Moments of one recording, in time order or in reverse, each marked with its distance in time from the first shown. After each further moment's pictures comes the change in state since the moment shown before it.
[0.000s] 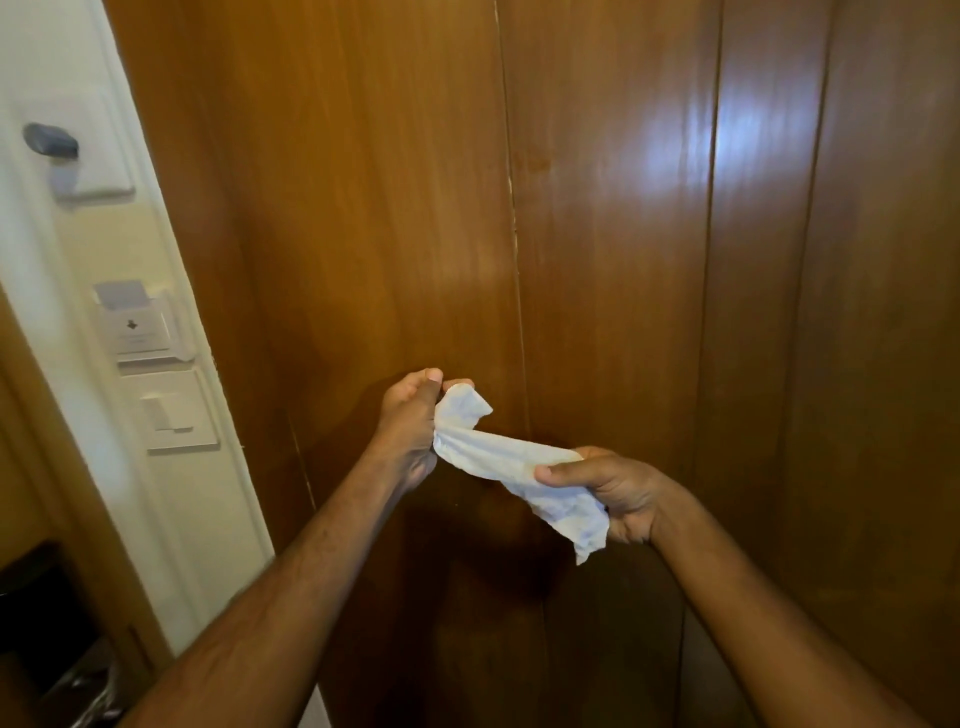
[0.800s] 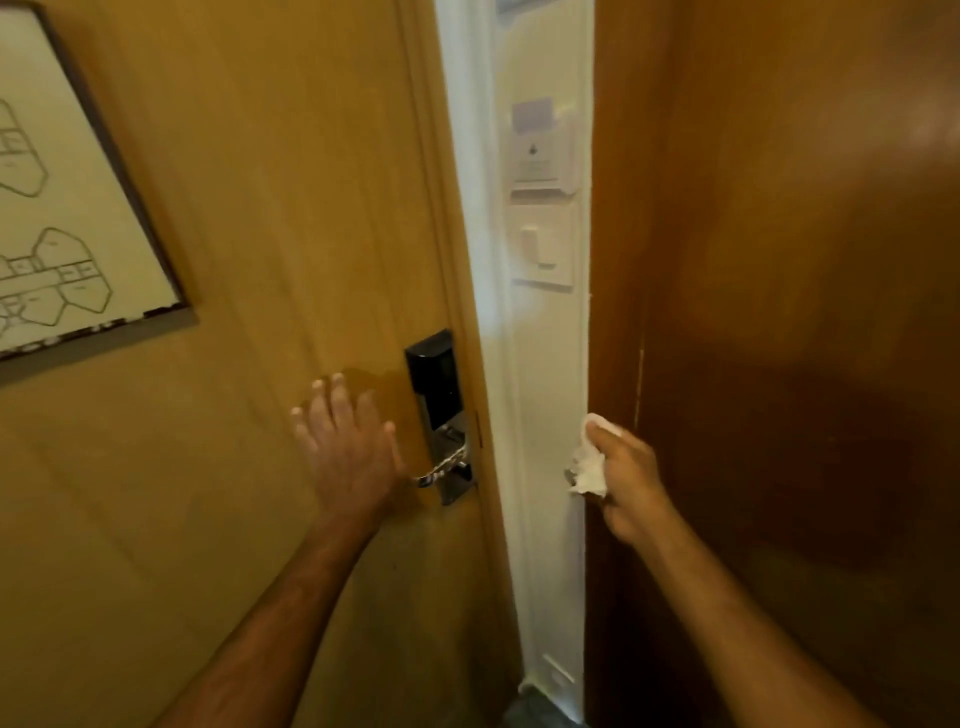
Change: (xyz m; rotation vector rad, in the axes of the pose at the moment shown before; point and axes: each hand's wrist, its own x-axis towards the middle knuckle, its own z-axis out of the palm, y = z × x) left_hand -0.177 -0.020 -0.382 1.987 1.035 0.295; right_hand 0.219 0.173 0.203 0.144 0.296 -0.022
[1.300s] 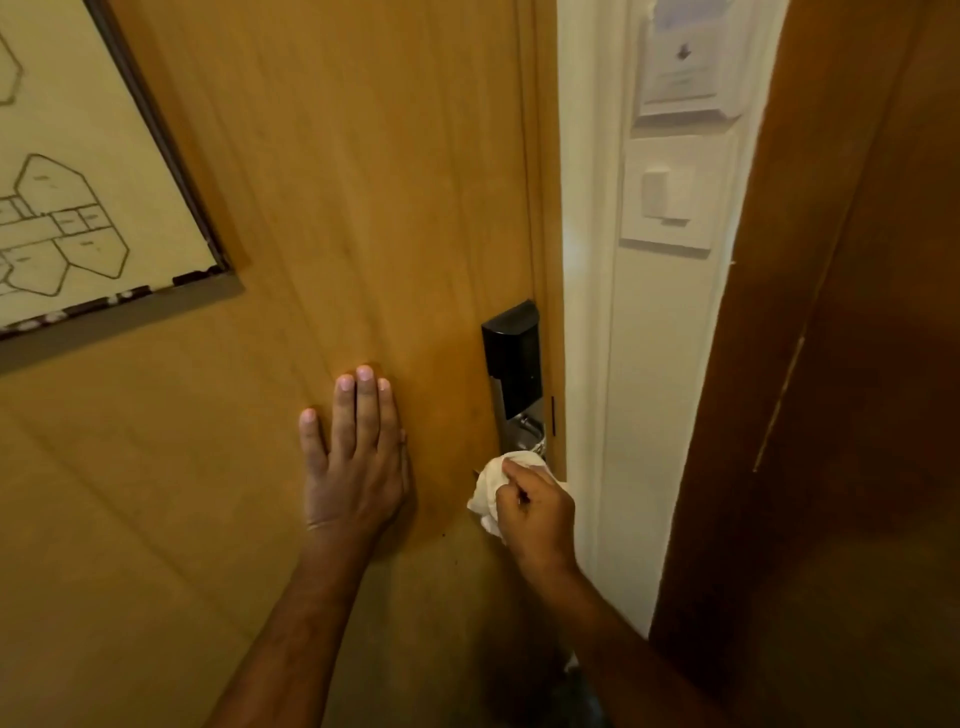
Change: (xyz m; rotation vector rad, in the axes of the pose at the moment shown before) left_hand -0.010 -0.104 0.054 0.516 0.311 0.302; right_hand 0.018 0.167 0.131 -0.729 -0.095 -0.367
